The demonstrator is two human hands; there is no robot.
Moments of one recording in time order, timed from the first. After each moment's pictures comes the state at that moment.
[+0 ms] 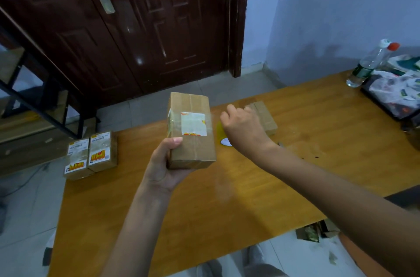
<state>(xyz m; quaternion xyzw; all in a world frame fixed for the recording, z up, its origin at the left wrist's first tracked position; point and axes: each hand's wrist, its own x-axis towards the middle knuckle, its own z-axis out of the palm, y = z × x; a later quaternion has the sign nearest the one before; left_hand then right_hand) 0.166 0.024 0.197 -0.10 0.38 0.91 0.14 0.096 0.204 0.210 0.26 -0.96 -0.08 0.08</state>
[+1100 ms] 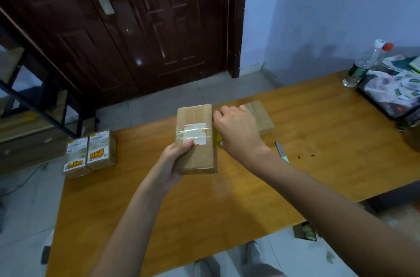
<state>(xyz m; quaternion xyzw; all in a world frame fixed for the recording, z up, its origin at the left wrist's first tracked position) 0.165 0.020 0.171 -0.12 0.55 0.81 0.17 0.118 0.199 0.224 0.26 -0.96 0.03 0.11</state>
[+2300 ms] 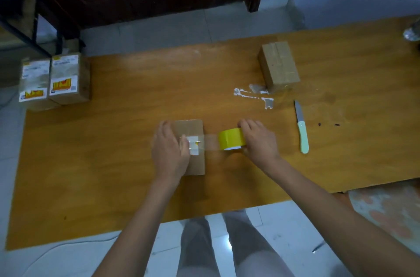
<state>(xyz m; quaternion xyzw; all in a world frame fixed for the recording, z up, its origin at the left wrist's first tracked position) 0.192 0.036 -0.033 -0.21 0.94 0.25 -0.04 0.123 0.260 -0.012 0.20 -0.97 0.05 -0.14</state>
